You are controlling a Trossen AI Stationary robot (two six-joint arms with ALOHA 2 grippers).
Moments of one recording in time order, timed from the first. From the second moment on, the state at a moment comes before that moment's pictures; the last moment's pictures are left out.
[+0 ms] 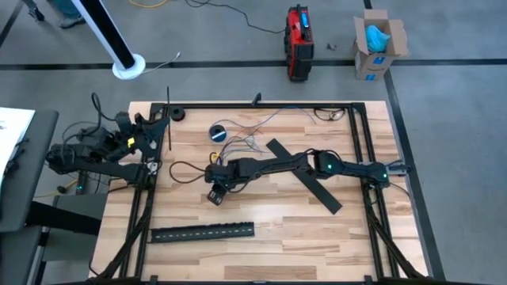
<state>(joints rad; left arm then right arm) -0.13 0.25 0.64 -0.20 -0.69 -0.36 0.04 2.62 2.33 -0.72 0.05 0.56</state>
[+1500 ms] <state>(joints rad) -0.12 0.18 0.48 -0.24 -0.82 -0.40 0.03 2.50 2.26 -0.85 -0.06 0.98</state>
